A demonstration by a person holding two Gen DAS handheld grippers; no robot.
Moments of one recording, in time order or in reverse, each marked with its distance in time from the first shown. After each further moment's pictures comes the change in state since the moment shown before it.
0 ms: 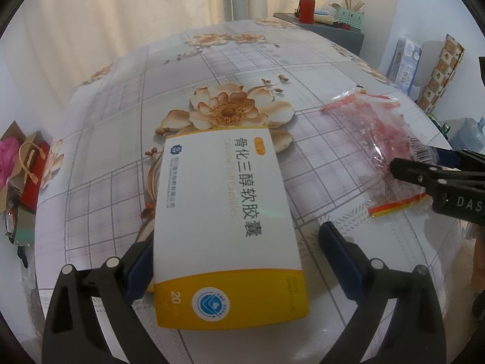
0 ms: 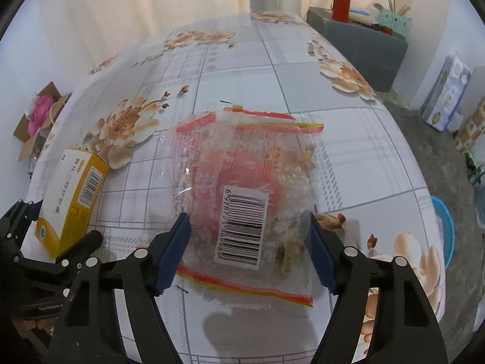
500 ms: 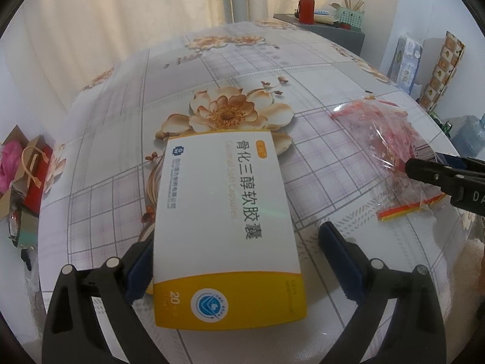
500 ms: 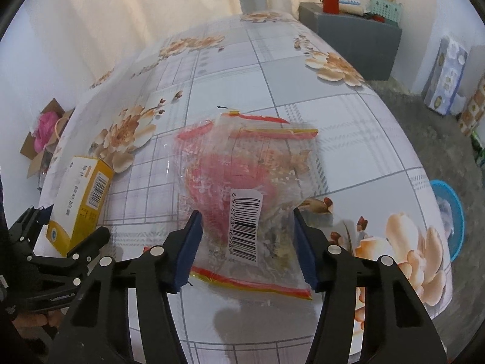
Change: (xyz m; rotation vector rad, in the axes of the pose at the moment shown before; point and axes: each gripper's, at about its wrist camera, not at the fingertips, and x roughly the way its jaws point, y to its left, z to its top) left arm -0.001 -0.002 0.001 0.014 -0.009 0.017; right arm -0.009 -0.017 -0.008 0.074 -0.007 0.053
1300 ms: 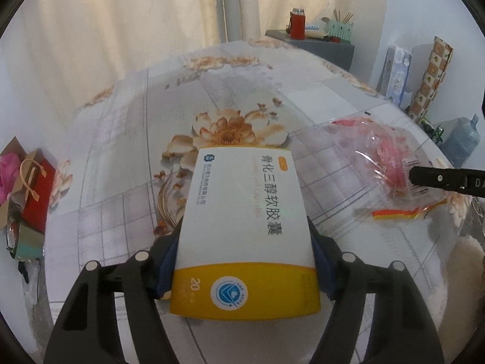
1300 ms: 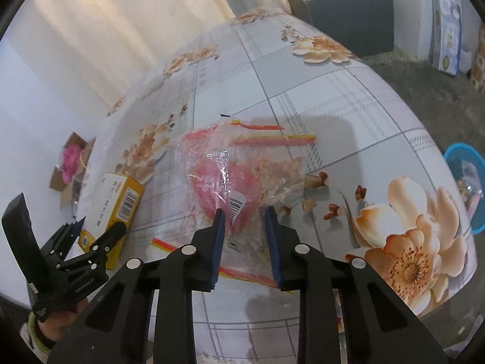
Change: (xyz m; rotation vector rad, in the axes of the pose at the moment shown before) left arm -0.022 0.006 0.000 0.026 -0.089 -0.030; right arm -0.012 -0.028 -0.009 0.180 0.001 0.188
